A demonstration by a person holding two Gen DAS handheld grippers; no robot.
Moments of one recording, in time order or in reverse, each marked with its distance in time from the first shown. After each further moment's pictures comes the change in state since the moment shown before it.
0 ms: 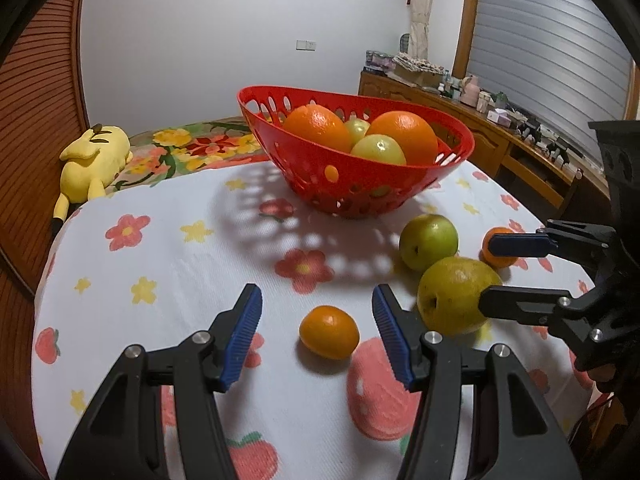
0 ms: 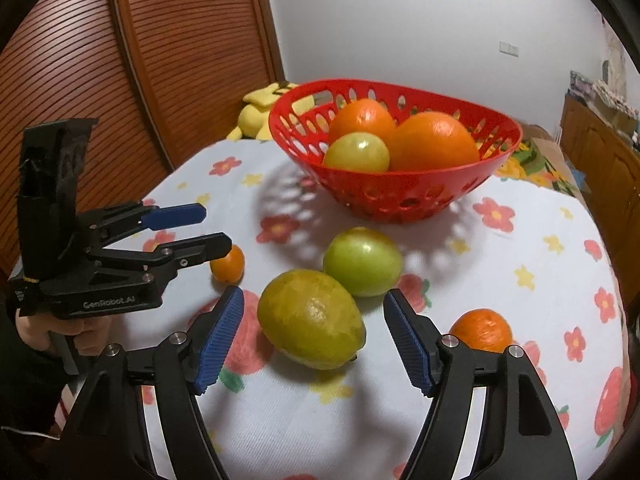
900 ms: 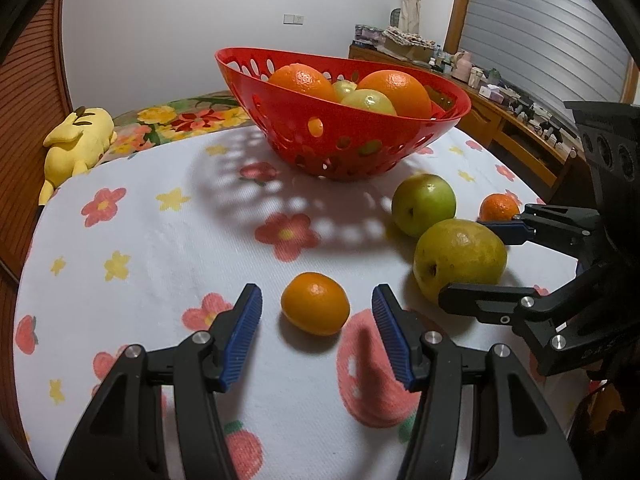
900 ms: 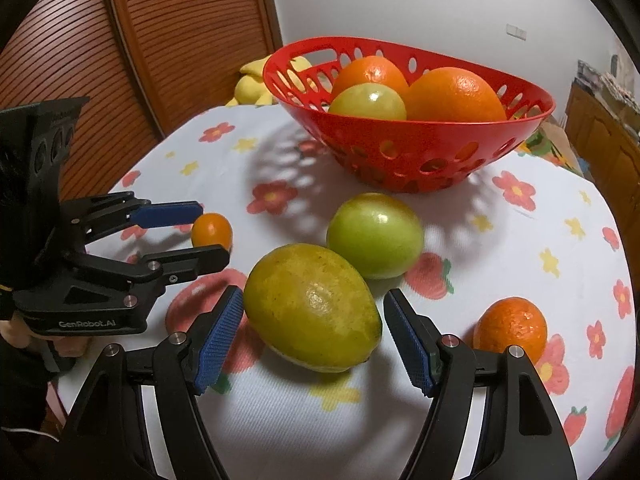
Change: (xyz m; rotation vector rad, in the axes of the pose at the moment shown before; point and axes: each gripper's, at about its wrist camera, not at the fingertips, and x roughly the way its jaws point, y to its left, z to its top) left arm 0.016 -0.005 -0.009 0.014 0.100 -0.040; right arm 0.034 0.002 -0.007 -0.011 0.096 -0.010
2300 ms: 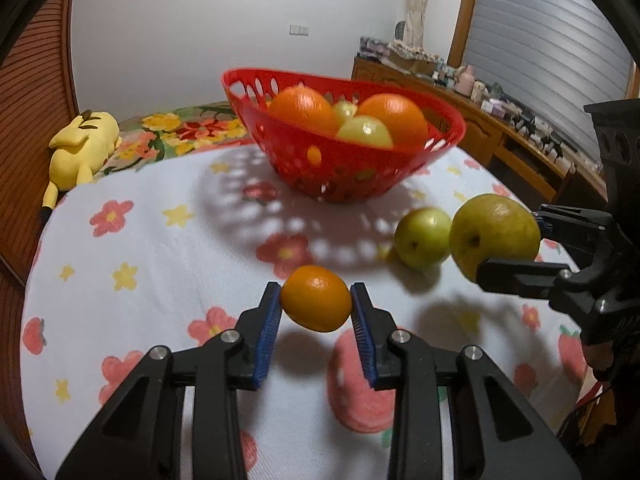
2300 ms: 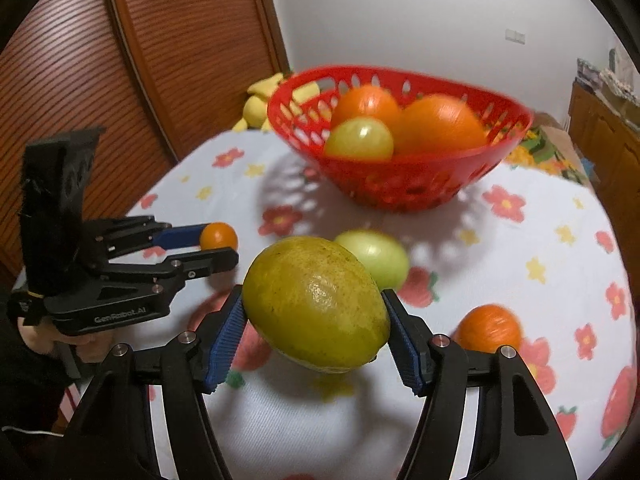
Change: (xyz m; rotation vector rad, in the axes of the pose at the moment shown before) left arm -0.016 -0.003 0.010 -0.026 -0.053 0.002; right arm -0.036 -0.009 0.008 0.023 -0.069 0.045
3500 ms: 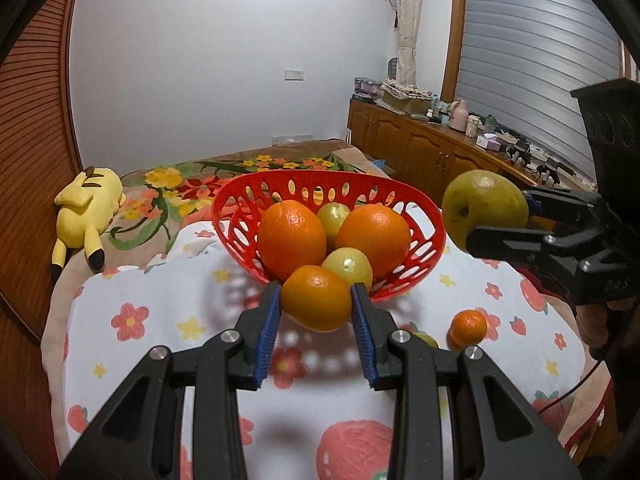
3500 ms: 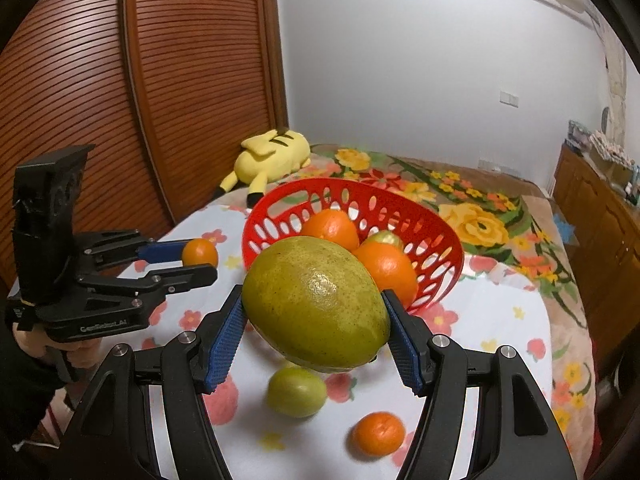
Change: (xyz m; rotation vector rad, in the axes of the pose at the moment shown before) left arm -0.026 -0.017 0.076 0.045 -0.138 0.024; right arm -0.057 -0.021 0.075 -0.108 -0.153 -0.064
